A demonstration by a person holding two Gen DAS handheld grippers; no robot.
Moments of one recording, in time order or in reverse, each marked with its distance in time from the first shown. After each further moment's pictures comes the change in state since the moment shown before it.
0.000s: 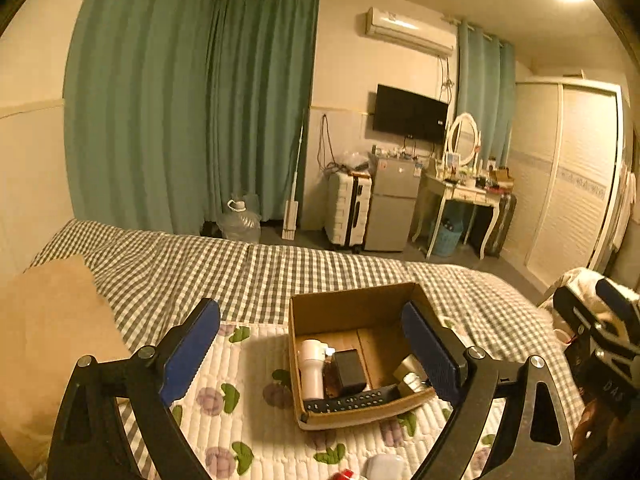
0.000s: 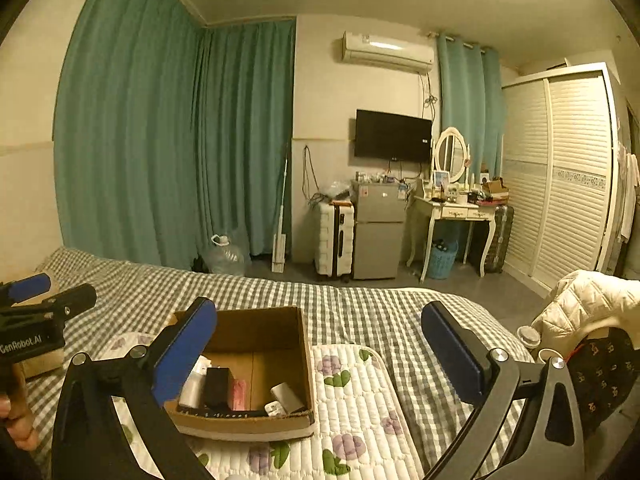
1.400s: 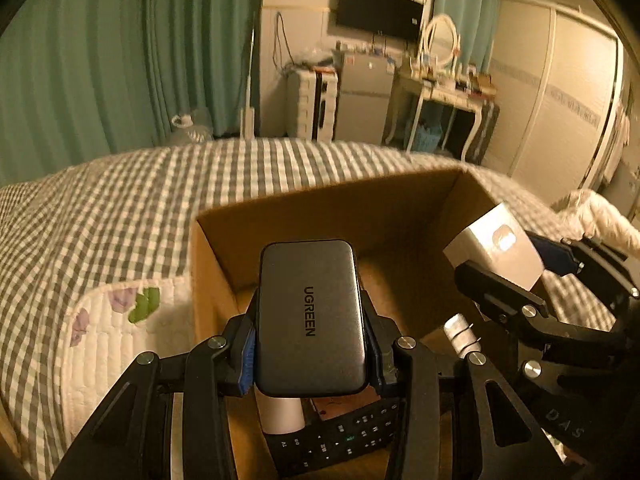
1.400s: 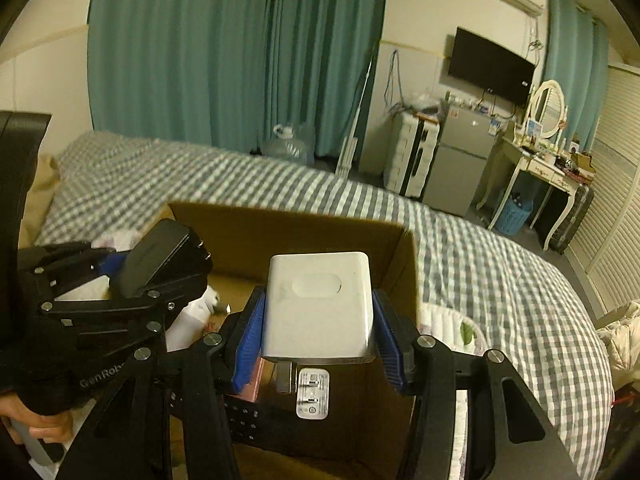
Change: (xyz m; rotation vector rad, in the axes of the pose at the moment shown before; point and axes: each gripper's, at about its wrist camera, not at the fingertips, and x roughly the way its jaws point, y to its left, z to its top) left arm 0.221 -0.028 -0.065 0.107 0.380 -0.121; right arm 0.206 0.063 -0.072 -0.219 0.384 0.236
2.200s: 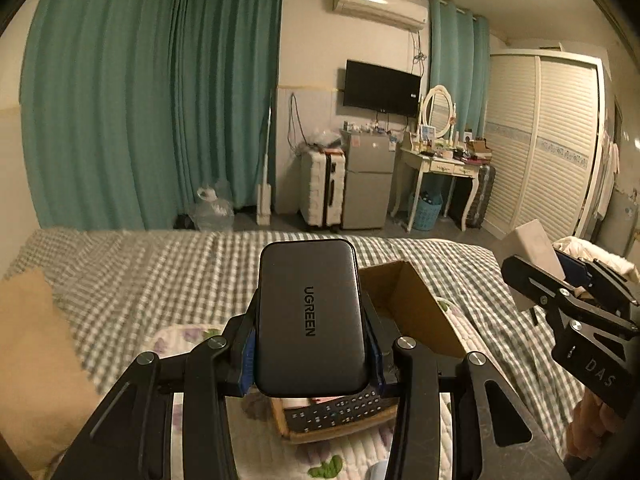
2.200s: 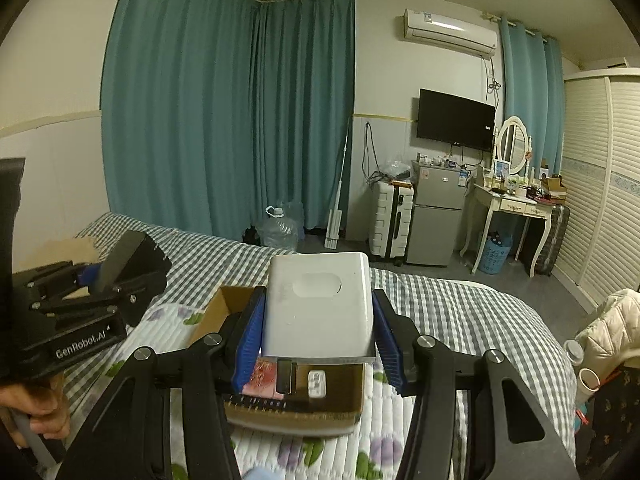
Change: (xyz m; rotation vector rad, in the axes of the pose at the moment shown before) left arm -0.156 -0.005 -0.003 -0.022 -0.287 0.033; right arm -0.173 -0.001 0.004 0.107 -0.291 -0.028
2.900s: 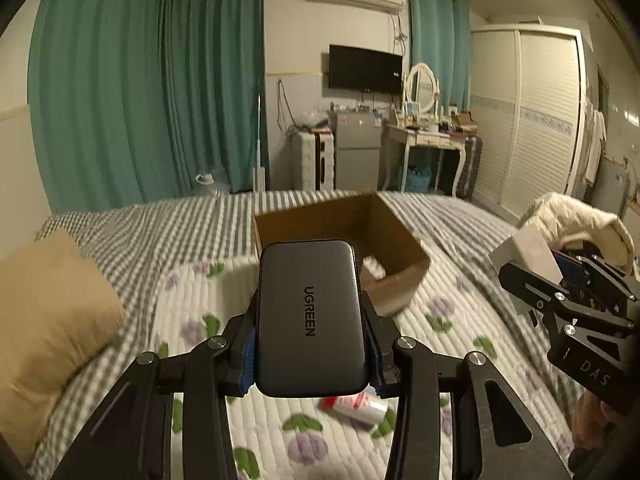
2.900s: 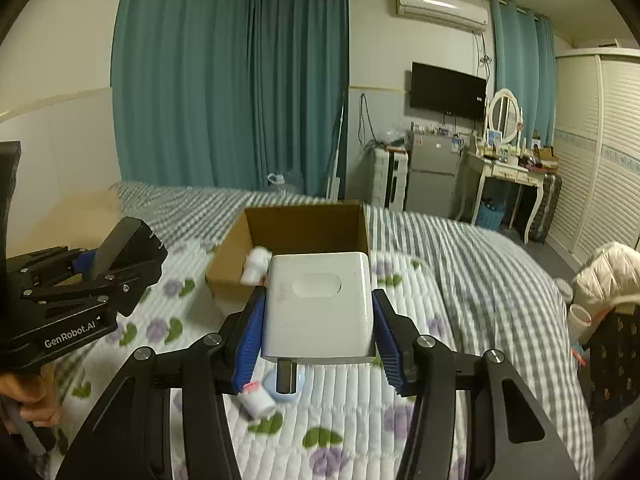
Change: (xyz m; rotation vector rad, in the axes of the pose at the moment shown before) left arm -0.098 -0.024 -0.075 0.073 0.031 0.004; right arm -0.097 0.019 -0.093 0.028 0.079 -0.010
